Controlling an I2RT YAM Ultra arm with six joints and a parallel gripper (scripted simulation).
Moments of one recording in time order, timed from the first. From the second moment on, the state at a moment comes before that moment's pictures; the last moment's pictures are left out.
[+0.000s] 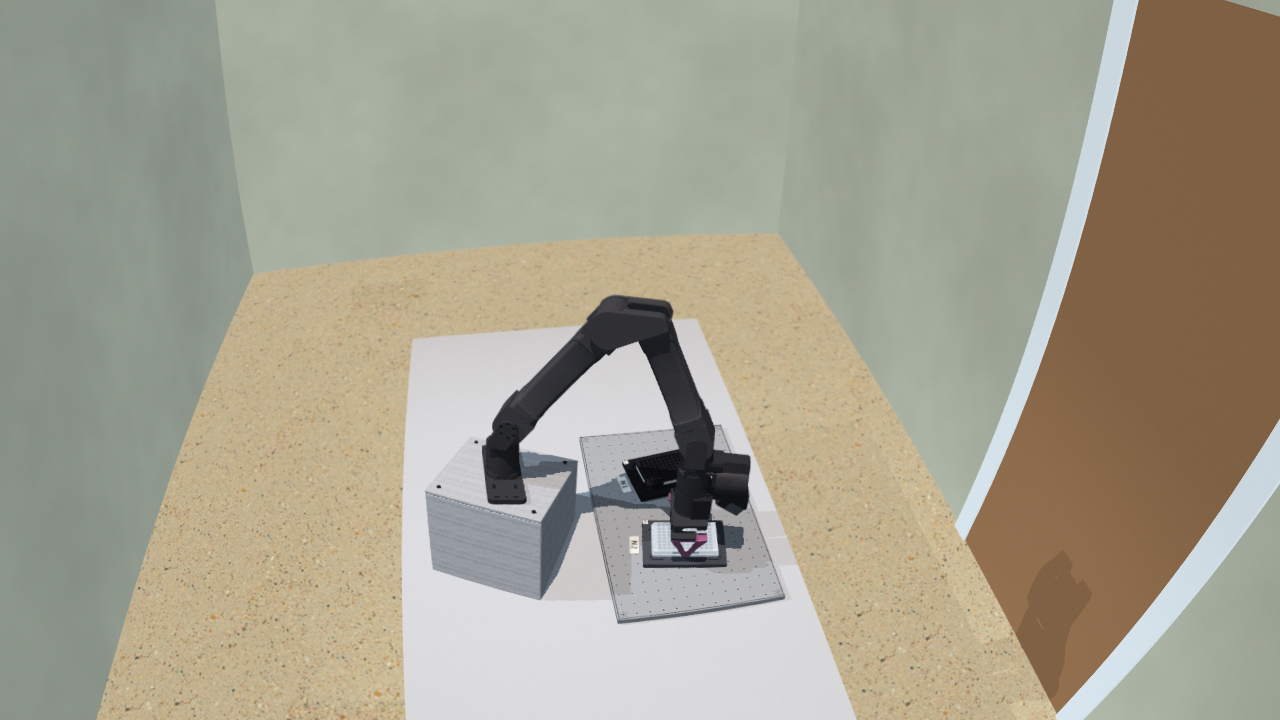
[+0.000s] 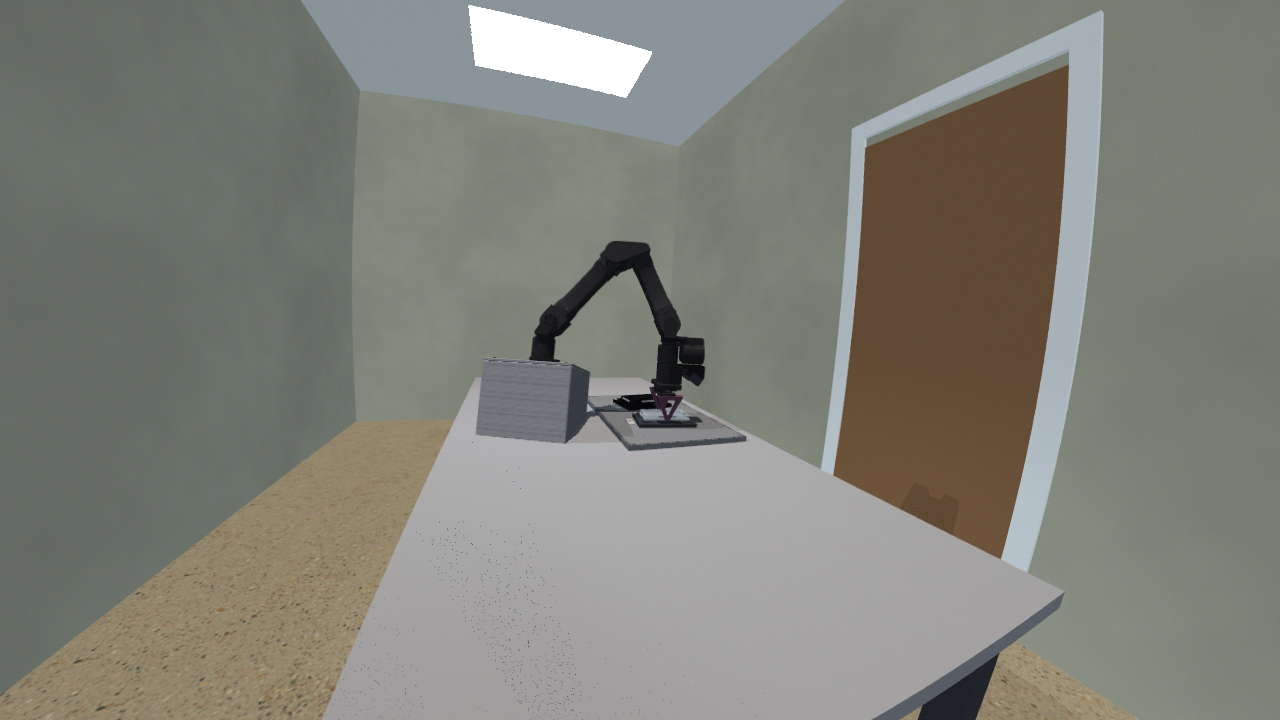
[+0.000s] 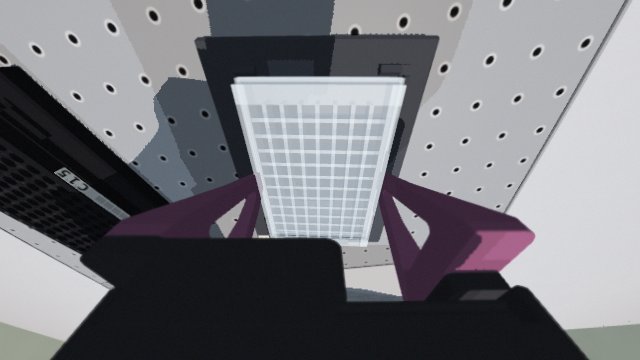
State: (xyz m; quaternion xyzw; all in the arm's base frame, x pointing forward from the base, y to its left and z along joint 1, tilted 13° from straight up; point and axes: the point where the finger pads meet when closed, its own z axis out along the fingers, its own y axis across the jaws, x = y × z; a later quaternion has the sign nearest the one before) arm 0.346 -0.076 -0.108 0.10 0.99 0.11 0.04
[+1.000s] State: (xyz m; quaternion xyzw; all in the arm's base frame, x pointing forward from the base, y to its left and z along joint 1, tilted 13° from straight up) arm 0.345 -0.075 -0.111 0.09 0.99 0.11 0.04
